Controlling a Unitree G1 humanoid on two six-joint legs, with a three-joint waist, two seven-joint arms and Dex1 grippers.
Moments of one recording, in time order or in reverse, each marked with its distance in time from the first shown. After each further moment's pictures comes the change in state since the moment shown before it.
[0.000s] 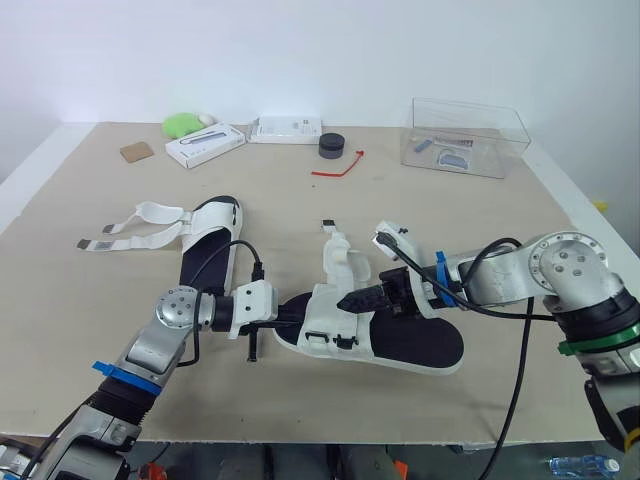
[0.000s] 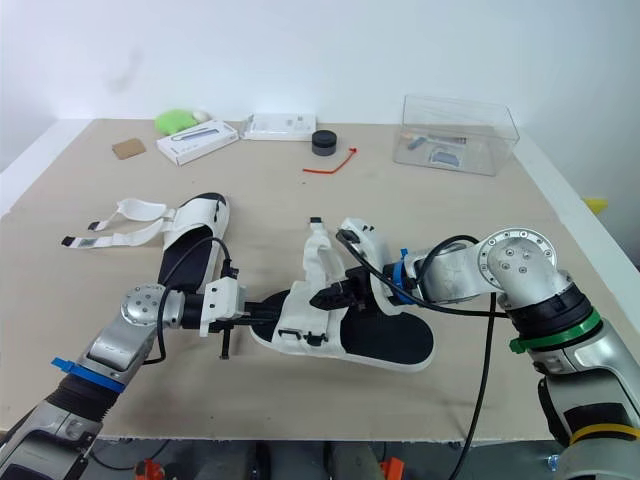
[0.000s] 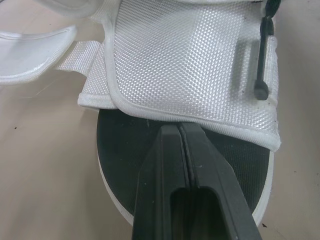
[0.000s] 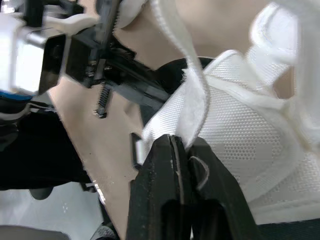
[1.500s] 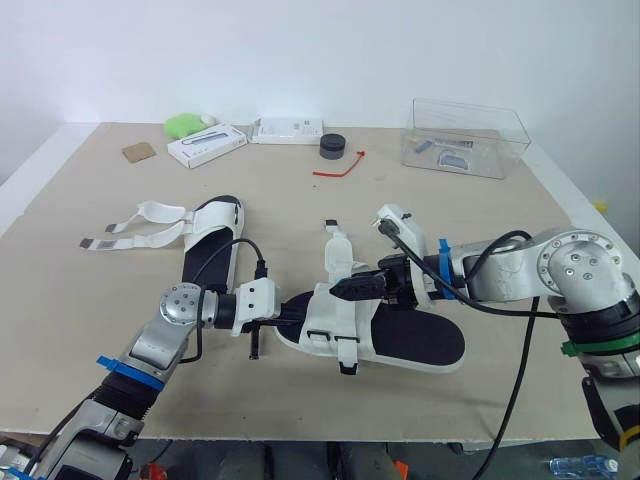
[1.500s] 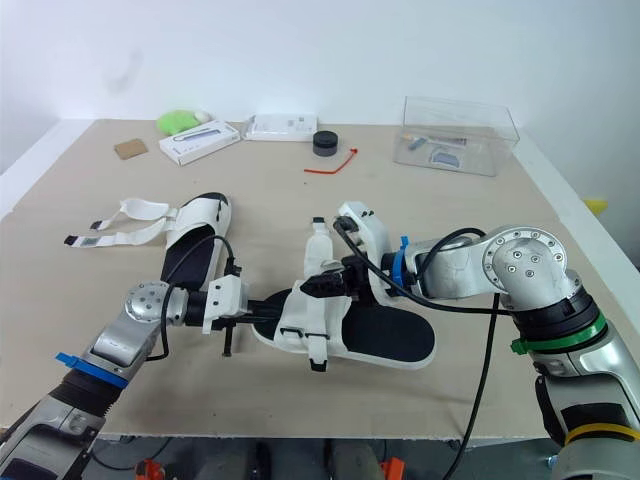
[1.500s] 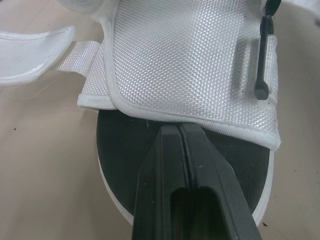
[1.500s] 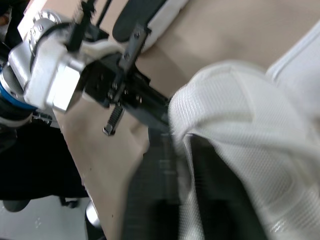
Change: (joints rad) left arm -0.026 -0.002 -0.017 0.023 0.001 0.000 0.002; right arm 0.024 0.023 -0.077 -0.079 -0.114 -0.021 0.047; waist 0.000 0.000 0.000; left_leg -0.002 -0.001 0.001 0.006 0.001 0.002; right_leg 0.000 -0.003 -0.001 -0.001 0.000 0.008
